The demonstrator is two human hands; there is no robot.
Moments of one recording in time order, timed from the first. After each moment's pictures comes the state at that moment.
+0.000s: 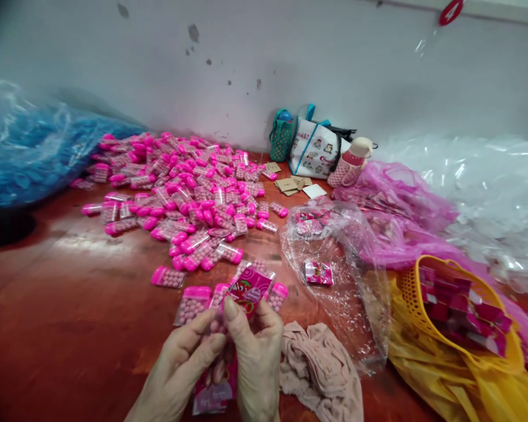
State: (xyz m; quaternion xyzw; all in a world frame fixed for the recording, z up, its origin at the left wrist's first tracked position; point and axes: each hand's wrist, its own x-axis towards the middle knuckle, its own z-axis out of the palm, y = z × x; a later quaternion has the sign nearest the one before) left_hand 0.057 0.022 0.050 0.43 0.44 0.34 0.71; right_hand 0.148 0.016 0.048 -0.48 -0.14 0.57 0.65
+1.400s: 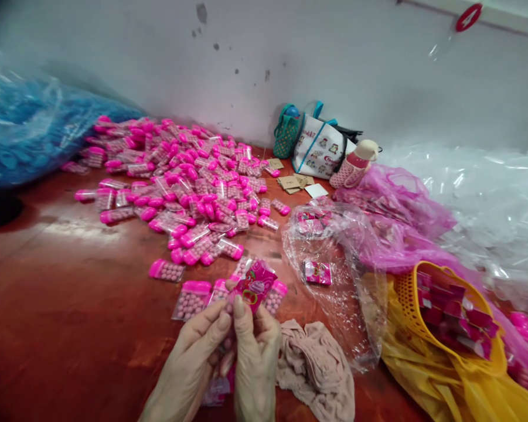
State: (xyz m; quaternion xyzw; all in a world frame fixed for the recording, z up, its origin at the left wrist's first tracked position) left_hand 0.071 0.024 0.038 0.26 0.38 0.40 0.80; right_hand 0.141 0.009 0.035 -0.57 -0.14 0.51 0.63
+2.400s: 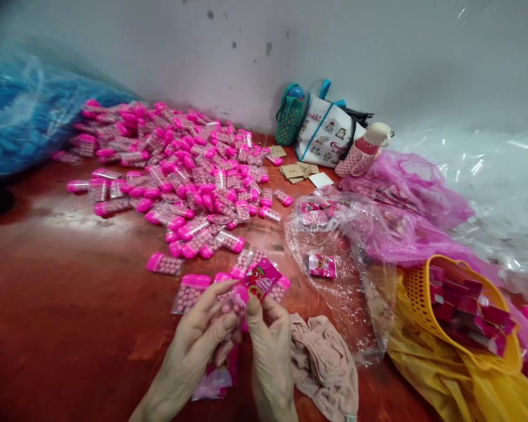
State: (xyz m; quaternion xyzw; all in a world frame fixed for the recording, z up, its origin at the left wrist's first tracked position) left_hand 0.063 0.034 0.036 0.37 0.41 0.37 0.75; right_hand 0.164 0.015 0.023 -0.55 -0.12 0.54 0.62
